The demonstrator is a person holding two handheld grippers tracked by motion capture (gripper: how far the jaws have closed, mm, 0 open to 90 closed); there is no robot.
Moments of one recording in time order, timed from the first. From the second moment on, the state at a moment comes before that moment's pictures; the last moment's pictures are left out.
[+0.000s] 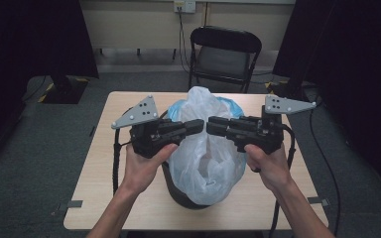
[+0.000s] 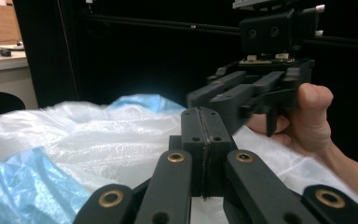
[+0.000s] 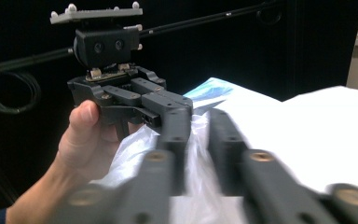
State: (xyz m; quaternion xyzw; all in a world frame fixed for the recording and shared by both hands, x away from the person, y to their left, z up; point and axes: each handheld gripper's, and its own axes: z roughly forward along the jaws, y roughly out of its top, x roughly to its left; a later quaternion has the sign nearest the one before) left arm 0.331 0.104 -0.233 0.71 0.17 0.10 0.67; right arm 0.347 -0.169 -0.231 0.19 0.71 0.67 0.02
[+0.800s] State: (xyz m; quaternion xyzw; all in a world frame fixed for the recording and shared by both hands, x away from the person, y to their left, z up) left arm 0.336 0.095 -0.238 0.72 0.17 0.08 0.67; right arm 0.348 -0.211 -0.269 0.25 0.75 0.61 0.08
